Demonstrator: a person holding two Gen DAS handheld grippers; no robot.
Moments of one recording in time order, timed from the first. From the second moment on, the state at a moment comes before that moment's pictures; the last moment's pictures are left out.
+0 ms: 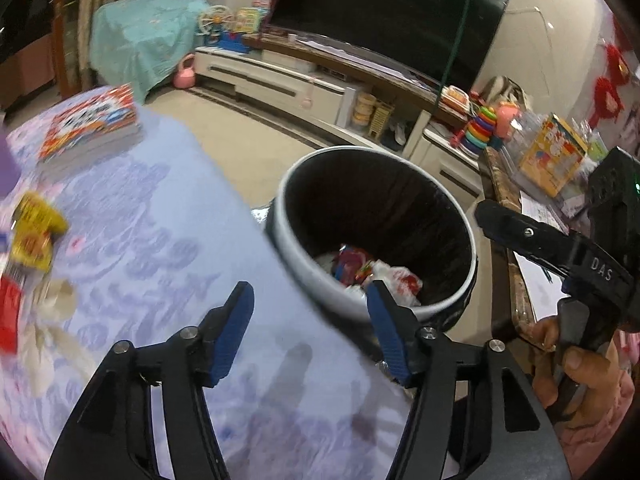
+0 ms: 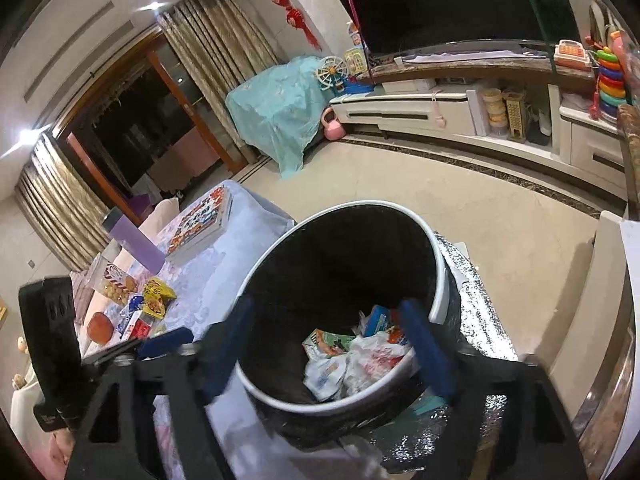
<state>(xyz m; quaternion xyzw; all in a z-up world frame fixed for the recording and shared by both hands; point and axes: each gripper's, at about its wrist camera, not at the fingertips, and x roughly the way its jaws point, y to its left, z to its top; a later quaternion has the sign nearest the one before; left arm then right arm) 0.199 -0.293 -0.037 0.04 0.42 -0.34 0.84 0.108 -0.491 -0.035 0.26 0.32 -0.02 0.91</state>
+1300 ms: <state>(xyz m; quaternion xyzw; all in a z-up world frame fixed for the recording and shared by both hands) 0.171 -0.038 -0.076 -0.09 0.44 -0.15 0.88 0.126 -0.298 -0.060 0.20 0.36 0.12 0.90</state>
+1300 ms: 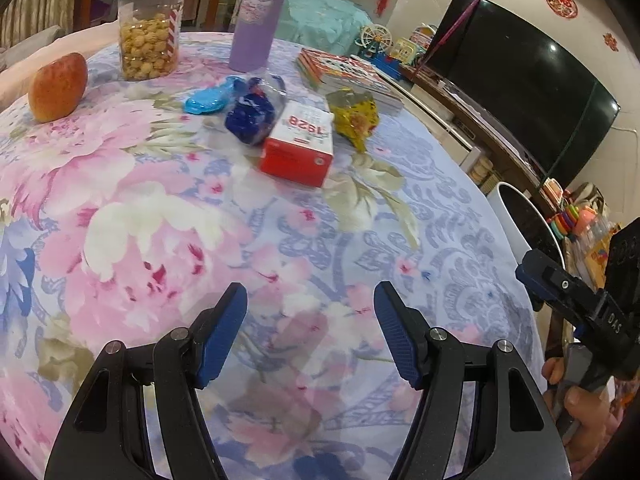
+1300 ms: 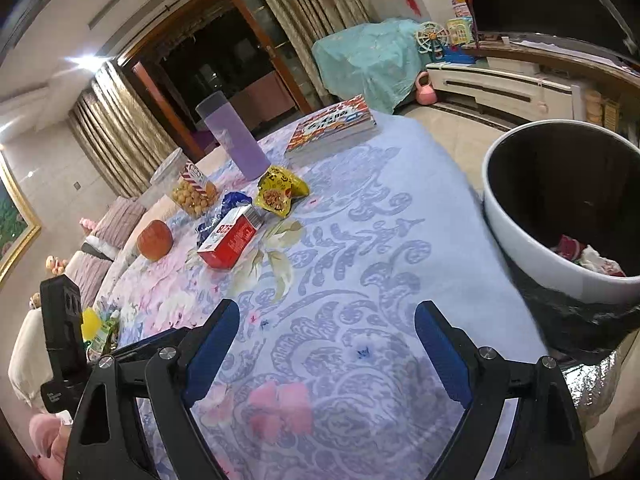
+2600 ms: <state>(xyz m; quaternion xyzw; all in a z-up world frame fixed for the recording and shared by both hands) 0.265 -0.006 -0.049 -0.07 0.41 -0.14 0.90 0.179 -0.297 -0.060 0.24 0.36 0.12 0.89</state>
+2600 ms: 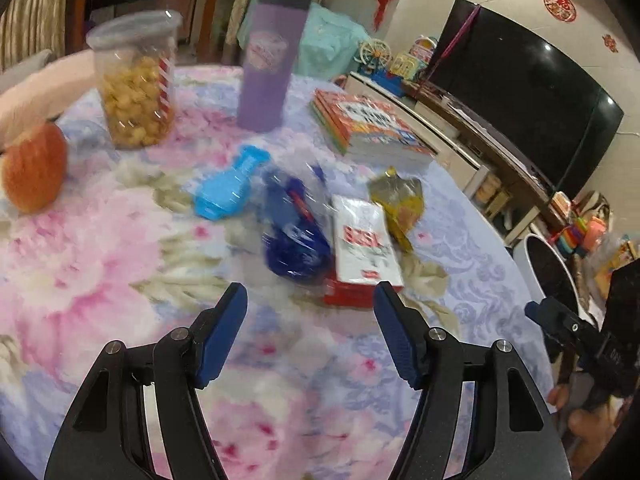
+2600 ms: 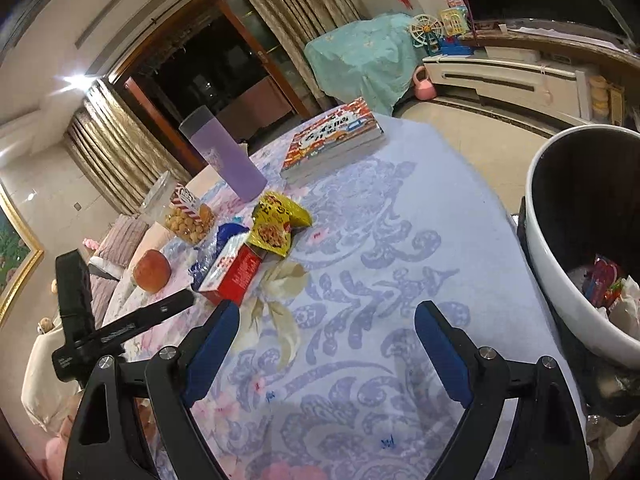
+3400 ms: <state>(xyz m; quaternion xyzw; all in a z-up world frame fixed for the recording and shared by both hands) 0.249 0.058 -0.076 -0.12 0.45 -0.15 0.87 0.206 -0.204 -0.060 0.18 0.38 0.17 0.89</state>
